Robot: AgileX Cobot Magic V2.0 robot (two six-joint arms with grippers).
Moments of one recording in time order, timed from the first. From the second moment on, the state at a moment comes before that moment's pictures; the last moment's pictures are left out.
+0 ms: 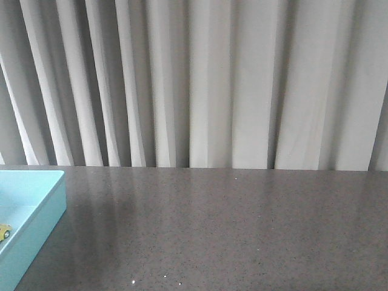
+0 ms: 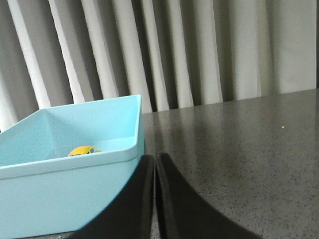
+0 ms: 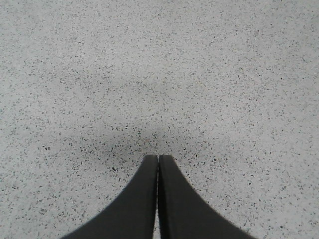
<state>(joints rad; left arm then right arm) -0.01 0.00 0.02 0.05 0.00 -0.01 0.01 0.85 -0.81 0.04 0.83 -0.06</state>
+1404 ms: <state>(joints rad) -0.01 -0.01 0.02 0.05 0.03 -0.02 -0.05 0.11 0.00 0.02 0.03 -0.06</state>
